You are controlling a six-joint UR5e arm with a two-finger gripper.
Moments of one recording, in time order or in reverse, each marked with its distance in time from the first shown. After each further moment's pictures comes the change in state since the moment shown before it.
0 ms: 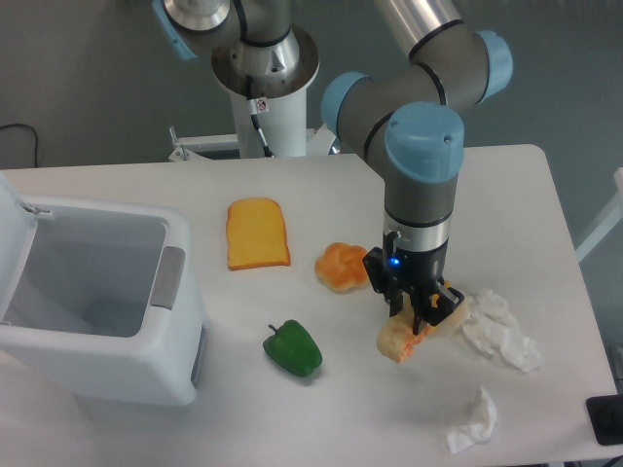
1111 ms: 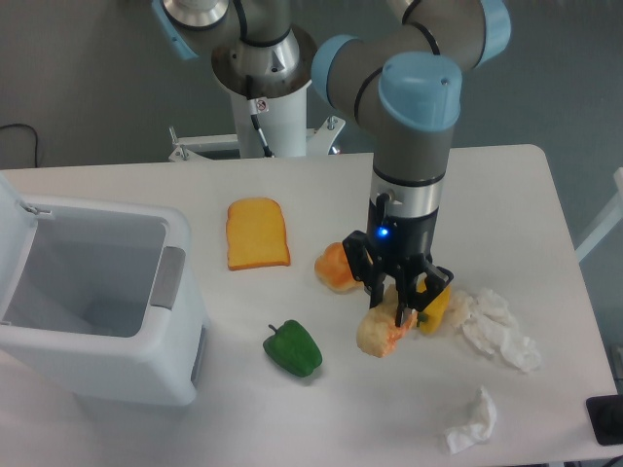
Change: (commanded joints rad) arm -0.011 0.098 -0.002 -0.006 -0.178 -0.172
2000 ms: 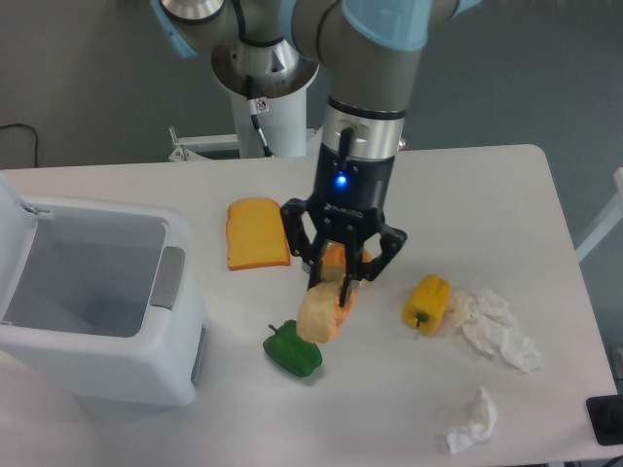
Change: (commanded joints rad) arm -0.074 0.100 0.005 0.002 -0.149 -0.341
